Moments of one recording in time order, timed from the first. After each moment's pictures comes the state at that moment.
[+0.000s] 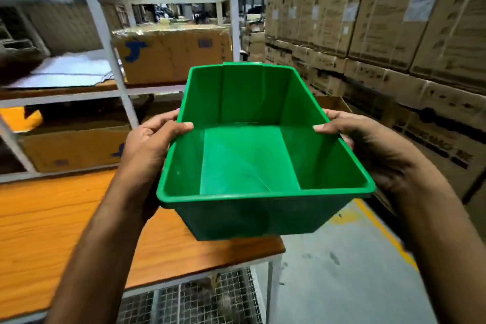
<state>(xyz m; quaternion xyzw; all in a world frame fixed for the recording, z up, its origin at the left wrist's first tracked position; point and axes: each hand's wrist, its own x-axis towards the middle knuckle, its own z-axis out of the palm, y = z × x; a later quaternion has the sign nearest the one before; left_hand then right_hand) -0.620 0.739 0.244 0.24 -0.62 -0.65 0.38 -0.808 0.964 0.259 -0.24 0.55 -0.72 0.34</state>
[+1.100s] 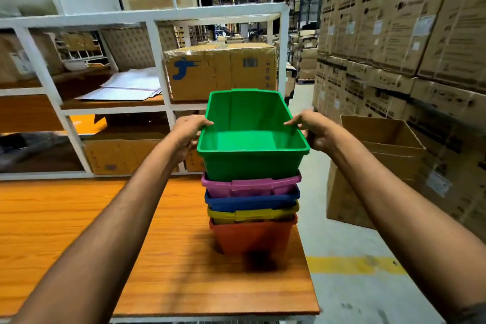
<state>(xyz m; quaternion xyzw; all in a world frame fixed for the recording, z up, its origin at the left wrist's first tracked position) -0.740 0.552 0.227 0.37 -0.62 -0.61 0.33 -0.971 0.727 0.229 -0.24 0.64 -0.62 0.39</state>
